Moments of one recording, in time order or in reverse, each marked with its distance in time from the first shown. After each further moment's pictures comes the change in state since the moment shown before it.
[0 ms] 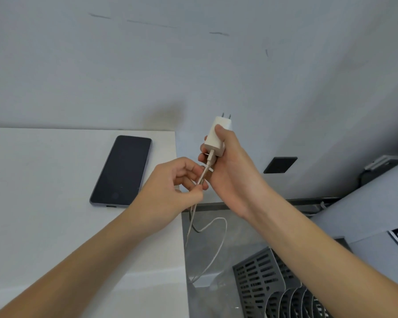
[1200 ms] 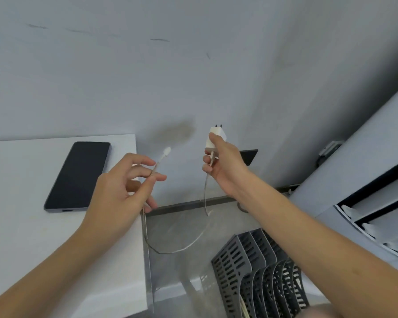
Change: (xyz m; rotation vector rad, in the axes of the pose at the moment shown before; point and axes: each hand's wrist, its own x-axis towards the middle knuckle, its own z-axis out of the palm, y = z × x) left_hand -0.023 0.008 0.014 0.085 0.210 0.110; right_hand 0.024 -0.011 -0.090 0.014 0.258 -0.009
